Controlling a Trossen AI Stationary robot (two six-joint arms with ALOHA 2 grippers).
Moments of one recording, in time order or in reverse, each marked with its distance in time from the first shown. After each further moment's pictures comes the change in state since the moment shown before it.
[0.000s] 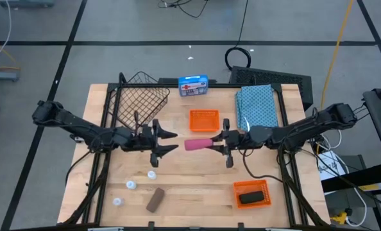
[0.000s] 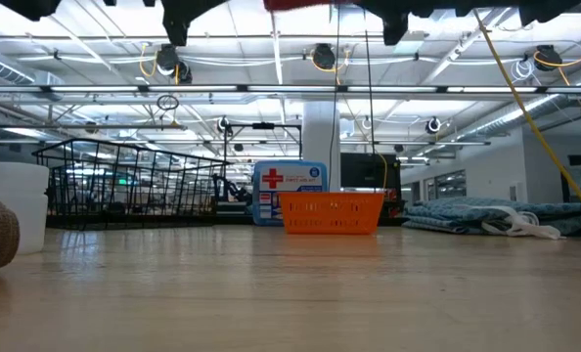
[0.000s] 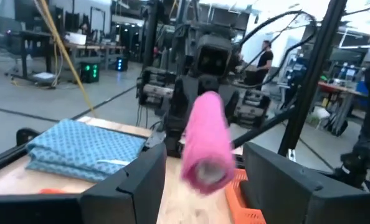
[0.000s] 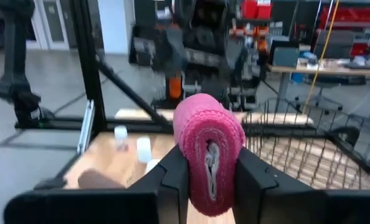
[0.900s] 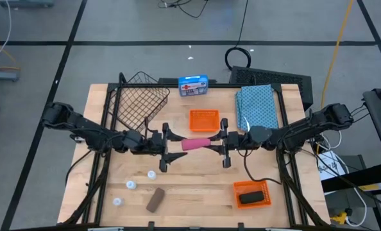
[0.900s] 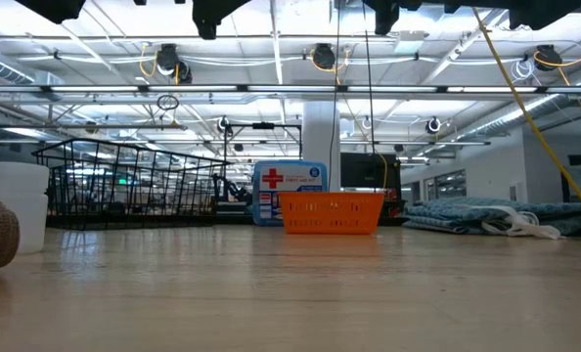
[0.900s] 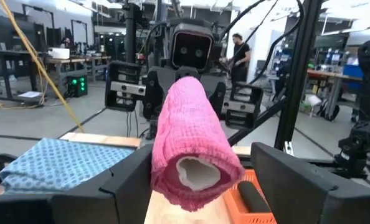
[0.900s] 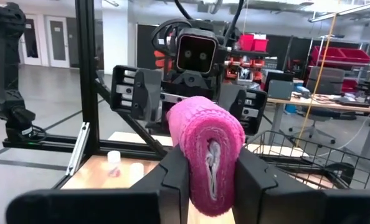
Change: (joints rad) left arm 0.002 0.185 0.085 0.116 0.072 0.111; right arm -0.003 0.069 0.001 0.177 0.004 -0.090
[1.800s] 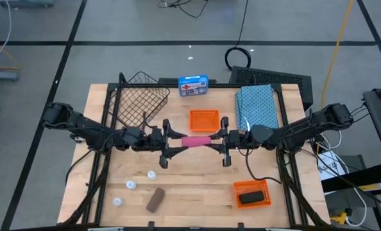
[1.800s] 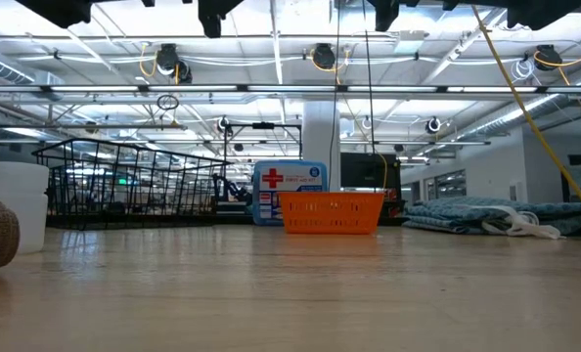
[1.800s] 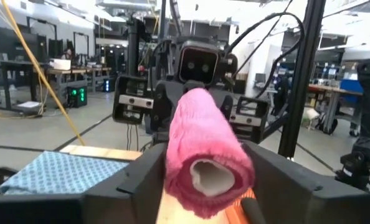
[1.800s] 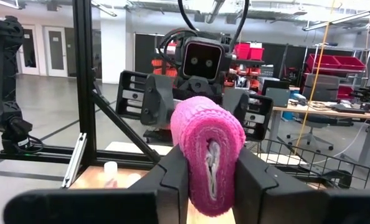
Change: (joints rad) left arm 0.054 0.000 -0.002 0.059 0.042 -0.002; right arm 0.000 -0.002 0.000 0.034 -0.004 0.001
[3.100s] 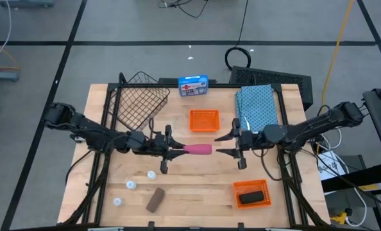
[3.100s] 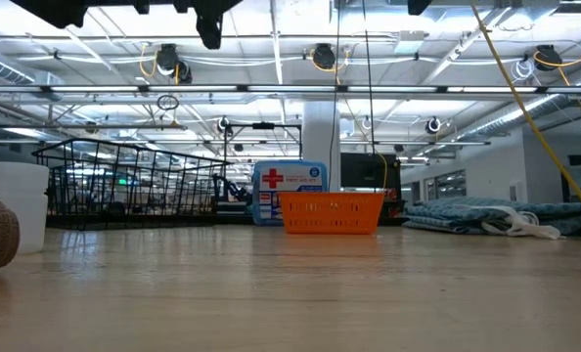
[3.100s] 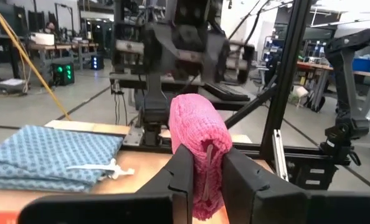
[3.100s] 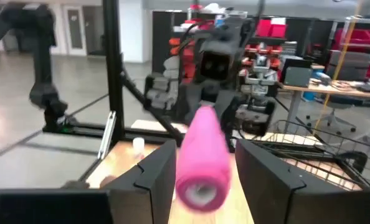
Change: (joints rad) left arm -0.040 0.035 -0.001 -0.073 0.014 -0.037; right arm 0.067 -0.252 -0.001 -0.360 0.022 0.051
